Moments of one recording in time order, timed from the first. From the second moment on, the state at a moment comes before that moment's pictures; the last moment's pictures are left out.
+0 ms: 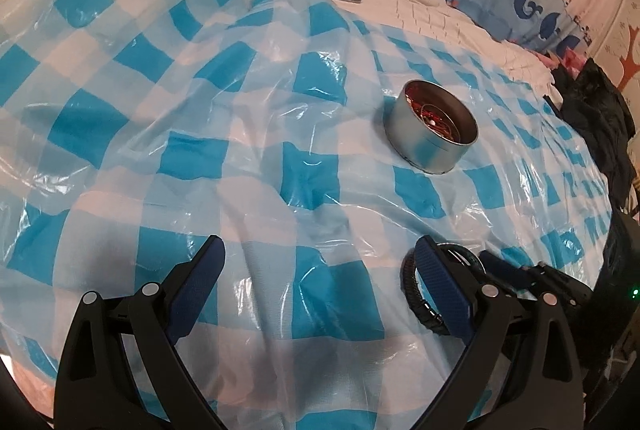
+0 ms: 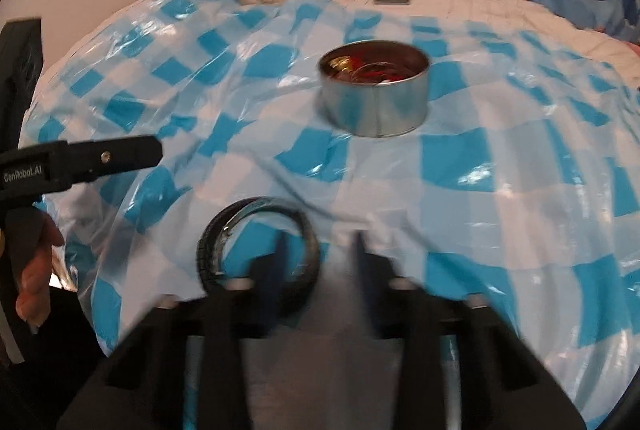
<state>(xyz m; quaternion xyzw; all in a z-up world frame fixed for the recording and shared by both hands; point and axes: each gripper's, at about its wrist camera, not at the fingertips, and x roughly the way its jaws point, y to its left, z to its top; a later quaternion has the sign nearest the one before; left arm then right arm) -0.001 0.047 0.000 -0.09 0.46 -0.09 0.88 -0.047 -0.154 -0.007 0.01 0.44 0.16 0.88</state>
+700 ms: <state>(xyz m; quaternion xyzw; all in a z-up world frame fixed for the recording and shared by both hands) -0.027 -0.069 -0.036 0.13 0.45 -0.15 0.87 -0.049 -0.264 0.004 0.34 0.37 0.17 0.85</state>
